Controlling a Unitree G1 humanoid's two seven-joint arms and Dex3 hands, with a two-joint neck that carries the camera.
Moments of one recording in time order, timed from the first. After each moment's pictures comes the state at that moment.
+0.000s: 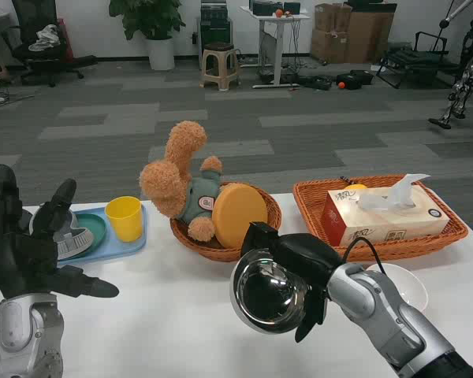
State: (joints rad) left arm -0.34 0.36 -0.15 0.67 -0.74 -1.05 0.09; right arm -0.36 -0.46 0.32 0.08 -0.49 -0.20 0.23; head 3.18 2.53
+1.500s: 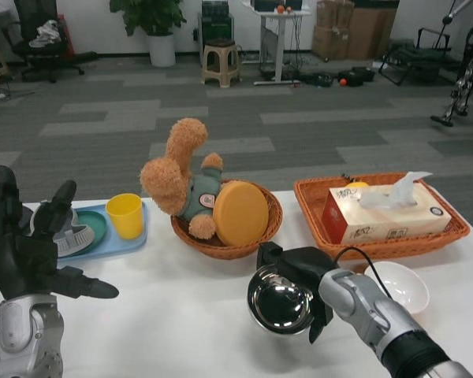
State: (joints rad) left arm -0.32 0.36 -0.15 0.67 -0.74 -1.05 0.09; right arm -0.51 -0.35 0.34 0.58 -0.78 -0.30 0.13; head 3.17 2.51
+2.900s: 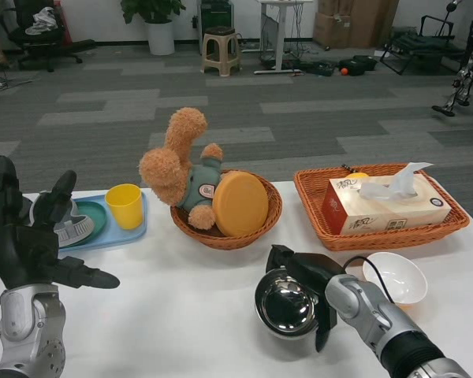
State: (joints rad) left arm -0.32 0.36 -0.16 0.67 -0.74 -1.05 0.09; right arm -0.48 -0.32 0.30 0.71 -0.66 -0.31 0.10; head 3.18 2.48
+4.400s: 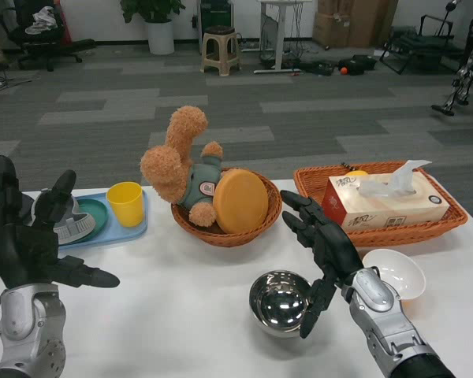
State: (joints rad) left arm -0.32 0.36 -0.16 0.67 -0.74 -1.06 0.10; right arm -0.33 -0.32 0.19 0.43 0.32 -0.36 0.19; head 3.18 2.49
